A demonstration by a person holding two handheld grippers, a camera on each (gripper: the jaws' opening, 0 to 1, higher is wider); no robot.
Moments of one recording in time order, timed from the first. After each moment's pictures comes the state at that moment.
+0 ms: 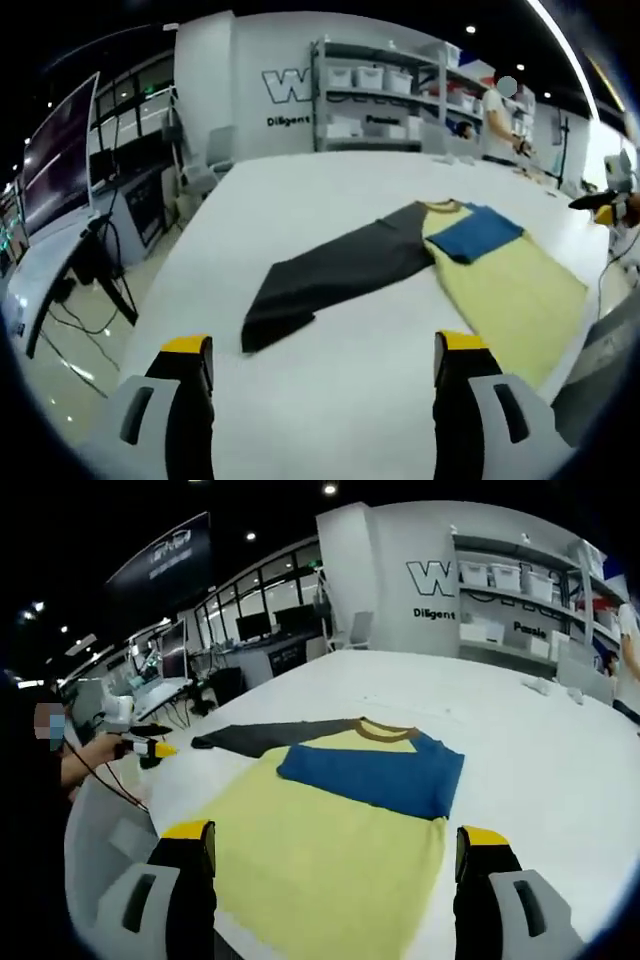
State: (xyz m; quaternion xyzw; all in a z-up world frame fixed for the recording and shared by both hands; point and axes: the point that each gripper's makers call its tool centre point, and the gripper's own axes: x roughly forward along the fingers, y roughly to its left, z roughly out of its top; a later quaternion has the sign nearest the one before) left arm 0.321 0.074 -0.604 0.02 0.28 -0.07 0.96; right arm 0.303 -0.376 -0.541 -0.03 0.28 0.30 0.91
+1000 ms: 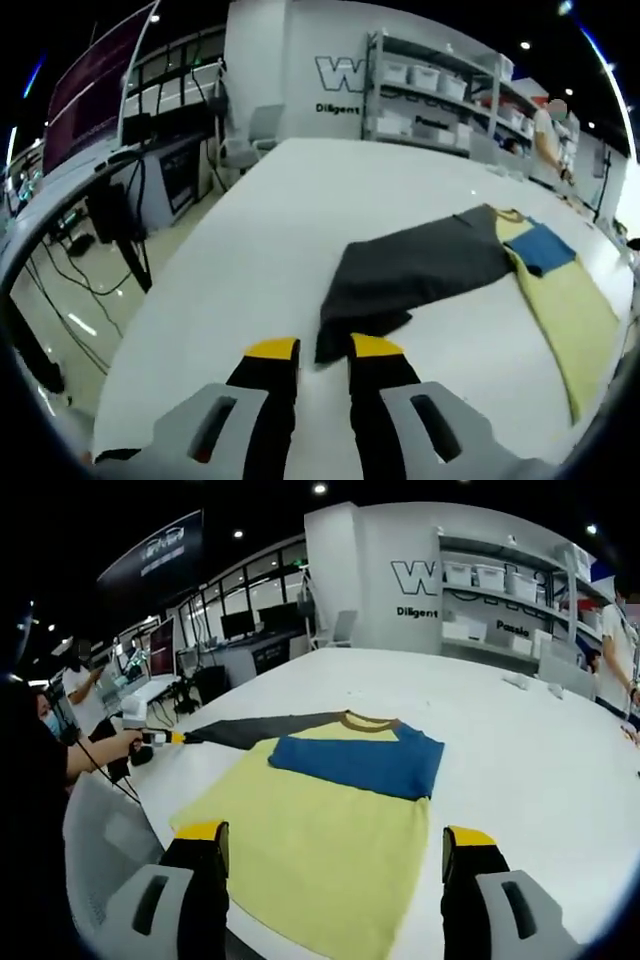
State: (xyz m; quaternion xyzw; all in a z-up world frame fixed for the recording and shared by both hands) left arm 0.356 0.123 -0.650 -0.02 0.30 -0.01 0.95; right arm 0.289 -0.391 -0.544 -0.03 0.29 0.26 0.92
